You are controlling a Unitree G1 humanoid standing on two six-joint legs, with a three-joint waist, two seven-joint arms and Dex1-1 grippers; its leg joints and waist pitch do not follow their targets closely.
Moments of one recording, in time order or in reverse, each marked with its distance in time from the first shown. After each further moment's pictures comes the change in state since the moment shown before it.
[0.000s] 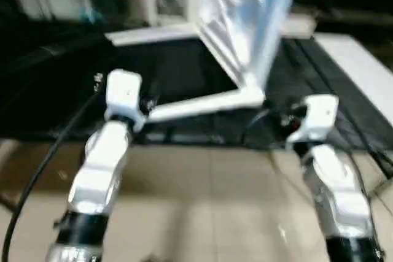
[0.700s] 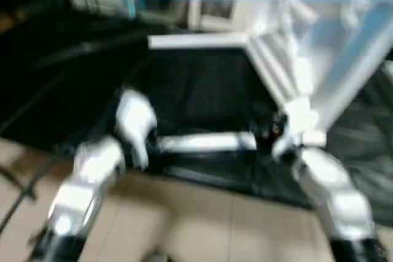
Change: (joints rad) left arm 0.149 0.175 -0.170 -0.119 -0.330 0.114 -0.698; right arm 0.047 -0.137 0.076 -0.068 0.157 0.076 0.345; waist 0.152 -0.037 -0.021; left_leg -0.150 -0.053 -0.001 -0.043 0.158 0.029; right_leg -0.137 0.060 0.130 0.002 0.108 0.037
